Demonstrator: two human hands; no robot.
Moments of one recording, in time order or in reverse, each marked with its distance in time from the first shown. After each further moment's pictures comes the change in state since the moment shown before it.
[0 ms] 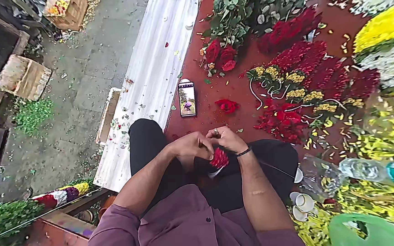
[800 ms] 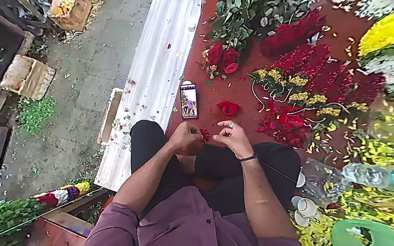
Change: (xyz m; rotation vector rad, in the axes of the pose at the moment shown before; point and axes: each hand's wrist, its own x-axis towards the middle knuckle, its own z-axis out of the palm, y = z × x) left_hand 0.005 -0.032 -0.020 0.163 0.436 -0.347; right_hand -0.006 -0.003 0.002 -0.081 0.441 0.159
